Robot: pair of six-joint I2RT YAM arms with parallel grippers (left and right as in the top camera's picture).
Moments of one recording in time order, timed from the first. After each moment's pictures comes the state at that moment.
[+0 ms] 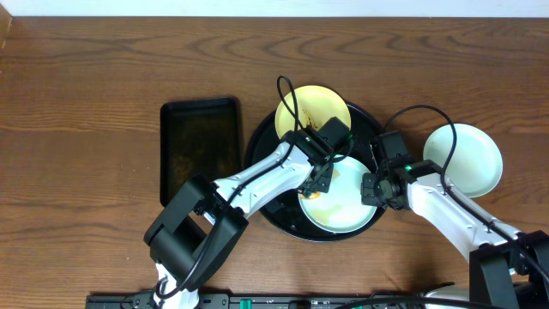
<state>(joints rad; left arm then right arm) -0.79 1.95 1.34 -0.80 -0.01 -0.56 0.30 1.53 0.74 -0.61 0.03 0.40</state>
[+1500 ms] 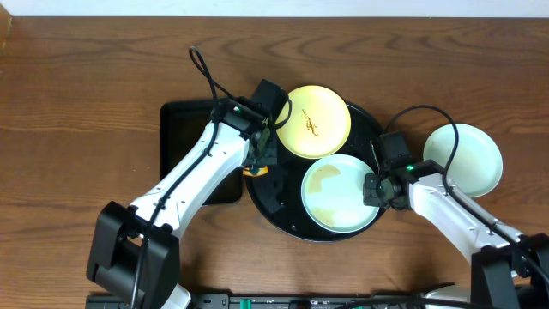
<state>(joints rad) -0.51 1.72 1.34 -1.03 -0.08 -0.52 0.30 1.51 0.74 -0.63 0.05 0.40</state>
